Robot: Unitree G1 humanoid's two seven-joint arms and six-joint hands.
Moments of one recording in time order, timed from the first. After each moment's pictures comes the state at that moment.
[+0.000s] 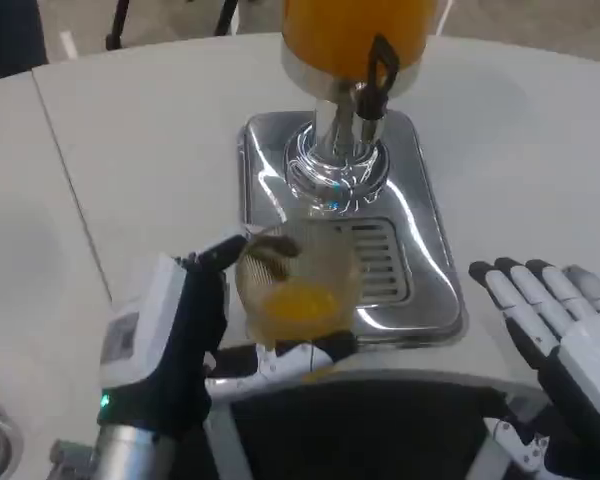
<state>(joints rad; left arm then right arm) -0.11 0.30 -0.17 -0.05 0.56 -0.32 0.37 0.28 -0.47 -0.07 -0.67 -0.95 -0.09 0.15</state>
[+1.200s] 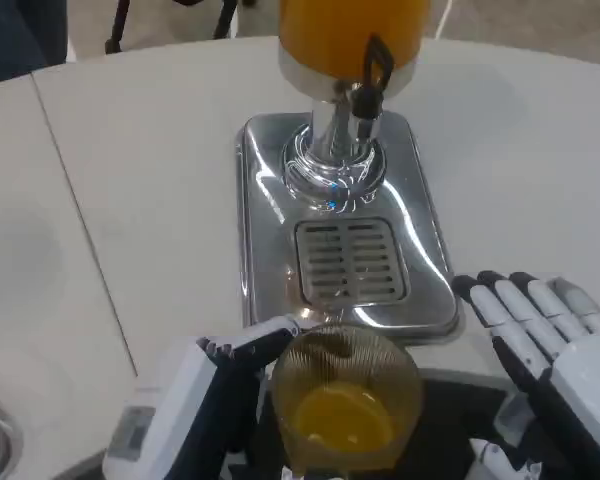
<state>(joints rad) 0.21 0.30 -0.17 -0.31 0.59 -0.46 0.22 0.37 -0.41 -0.09 -0.74 -0.94 -0.17 0.15</state>
